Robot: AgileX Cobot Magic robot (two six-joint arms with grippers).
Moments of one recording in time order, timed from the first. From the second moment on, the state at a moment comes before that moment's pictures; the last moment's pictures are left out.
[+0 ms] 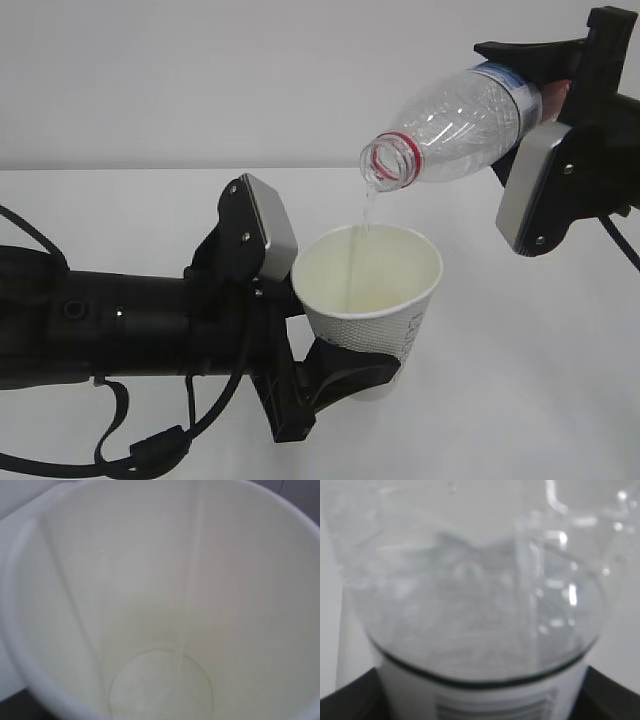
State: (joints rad) left arm -0.71 1.73 -0.68 0.87 -0.74 -0.52; right arm 0.20 1.43 -0.60 -0.52 -0.80 -1.13
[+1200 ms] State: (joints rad) left arm -0.71 1.73 -0.68 0.87 -0.74 -0.52; right arm 0.20 1.43 -0.60 -0.52 -0.82 -1.13
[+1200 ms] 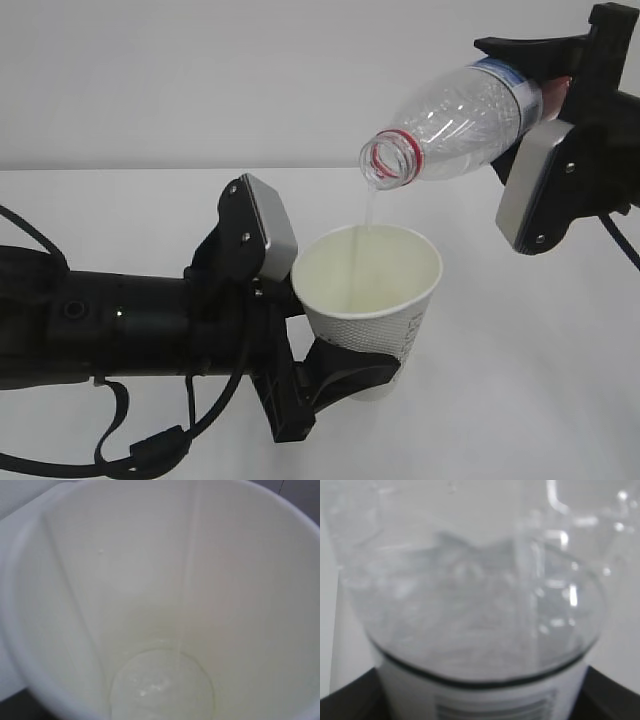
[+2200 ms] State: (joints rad) left arm -0.71 1.73 -0.68 0.87 -0.74 -0.52; right arm 0.20 1.43 -0.60 -0.52 -0.82 -1.14
